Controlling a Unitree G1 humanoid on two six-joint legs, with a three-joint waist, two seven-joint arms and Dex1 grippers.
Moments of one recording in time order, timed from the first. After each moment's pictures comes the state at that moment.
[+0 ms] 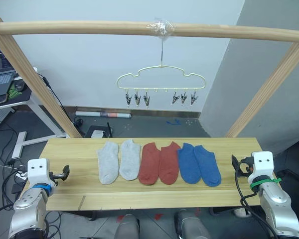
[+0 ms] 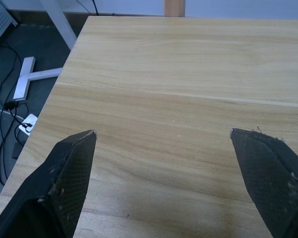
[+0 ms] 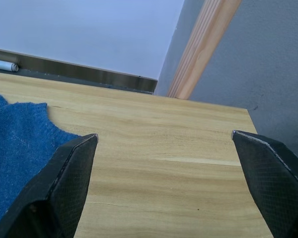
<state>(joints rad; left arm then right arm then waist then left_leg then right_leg) -0.02 0.55 0.43 0.46 -0.24 0.17 -0.30 0.11 -0.35 -0.25 -0.01 0.09 0.16 0.23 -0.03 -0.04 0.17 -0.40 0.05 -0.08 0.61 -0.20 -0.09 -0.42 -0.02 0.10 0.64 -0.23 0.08</state>
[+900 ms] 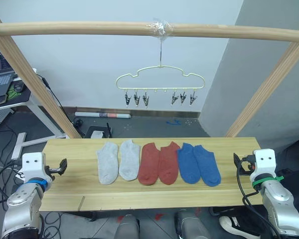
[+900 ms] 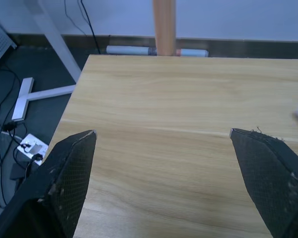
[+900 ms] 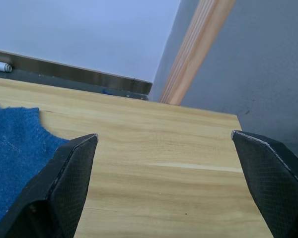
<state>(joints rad) 0.03 0.57 0.46 0.24 -0.29 0.25 -0.34 0.09 -0.38 -0.24 -0.07 0.10 0.22 0.24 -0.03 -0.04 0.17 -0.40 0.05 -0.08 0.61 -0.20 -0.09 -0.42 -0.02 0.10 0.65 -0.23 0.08</state>
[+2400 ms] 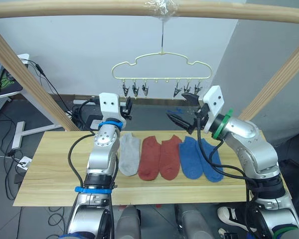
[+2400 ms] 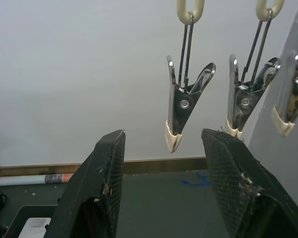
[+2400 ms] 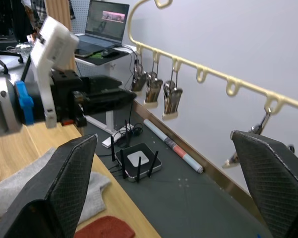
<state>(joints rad) -0.53 0.15 0.08 0.17 -0.09 0.14 -0.05 -0.54 -0.39 0.09 -0.30 0.32 0.53 0.61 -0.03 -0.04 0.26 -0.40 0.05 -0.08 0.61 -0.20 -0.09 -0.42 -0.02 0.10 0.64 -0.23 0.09</state>
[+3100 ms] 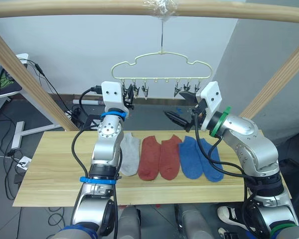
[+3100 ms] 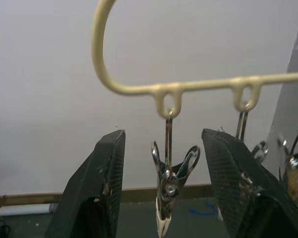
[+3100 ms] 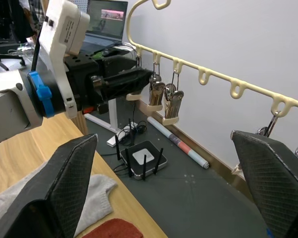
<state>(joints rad) -0.64 0.14 0.09 0.24 -0.05 0.10 -0.01 -0.57 -0.38 0.09 -0.34 0.34 0.63 0.57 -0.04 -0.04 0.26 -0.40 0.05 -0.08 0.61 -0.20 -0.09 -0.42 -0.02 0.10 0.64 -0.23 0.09</state>
